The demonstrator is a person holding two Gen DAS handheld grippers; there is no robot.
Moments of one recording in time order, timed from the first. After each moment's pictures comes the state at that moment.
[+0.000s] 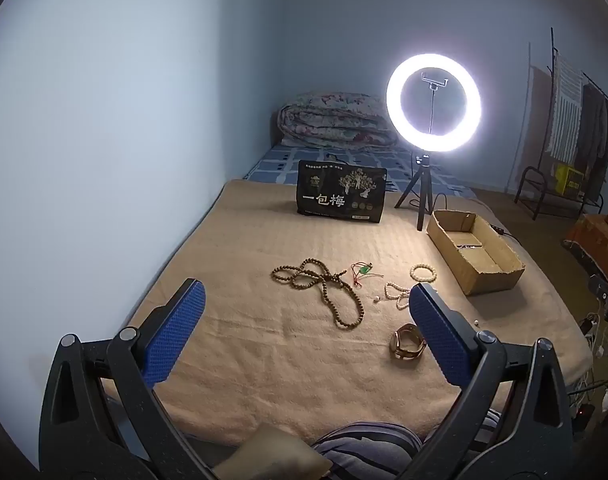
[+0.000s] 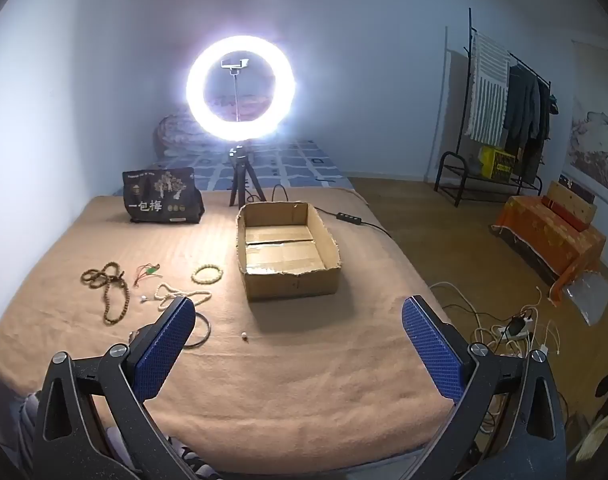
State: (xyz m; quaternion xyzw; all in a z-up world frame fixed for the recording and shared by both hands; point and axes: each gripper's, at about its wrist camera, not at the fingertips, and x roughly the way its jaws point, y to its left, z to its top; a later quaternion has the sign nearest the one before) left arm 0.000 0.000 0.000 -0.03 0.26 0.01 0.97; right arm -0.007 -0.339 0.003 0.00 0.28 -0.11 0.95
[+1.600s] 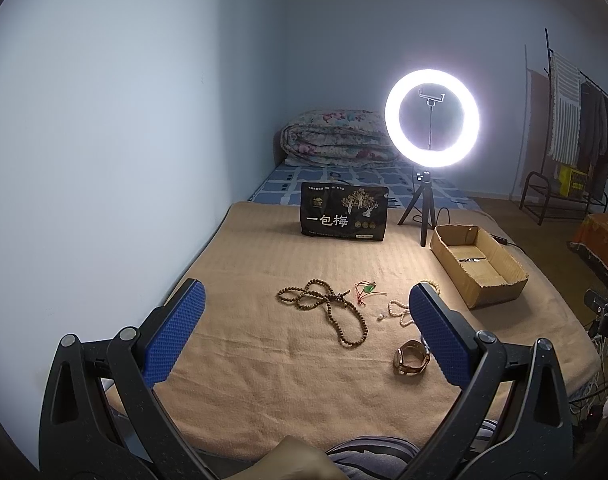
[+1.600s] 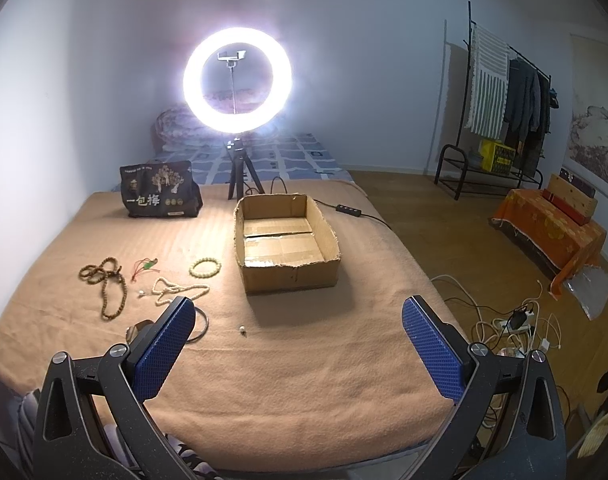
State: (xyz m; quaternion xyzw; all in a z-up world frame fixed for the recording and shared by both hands) left arm 0.000 -0.006 0.019 -0.01 0.22 0.02 0.97; right arm -0.004 -0.343 -0.001 0.00 0.29 -0.11 0.95
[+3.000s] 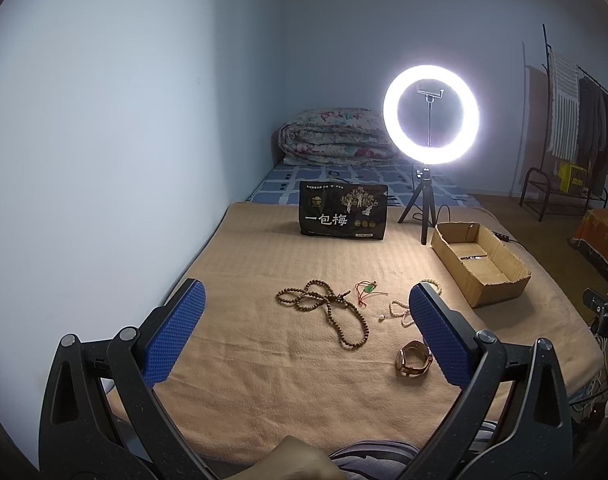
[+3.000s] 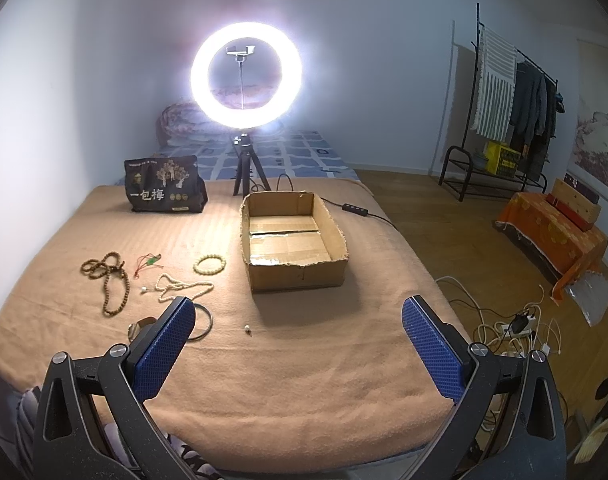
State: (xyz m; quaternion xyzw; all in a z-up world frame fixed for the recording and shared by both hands) left arm 0.000 -0.006 0.016 -0.01 0.22 0.02 0.97; right arm 0.004 -0.337 -0.003 0.00 0.30 -0.10 0.95
